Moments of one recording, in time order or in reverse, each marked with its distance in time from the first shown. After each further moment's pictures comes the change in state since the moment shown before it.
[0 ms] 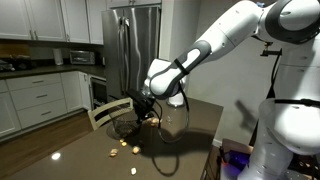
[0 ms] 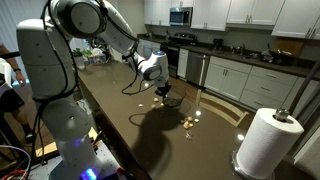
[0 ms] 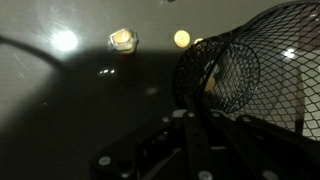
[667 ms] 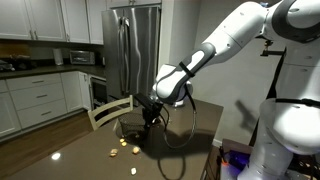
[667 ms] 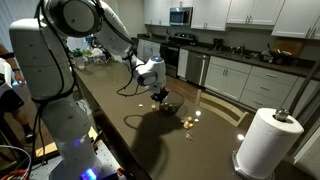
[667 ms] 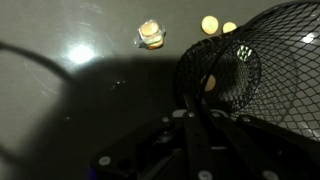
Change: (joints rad) arm -0.032 -0.048 0.027 -0.124 0.131 0.045 -0.002
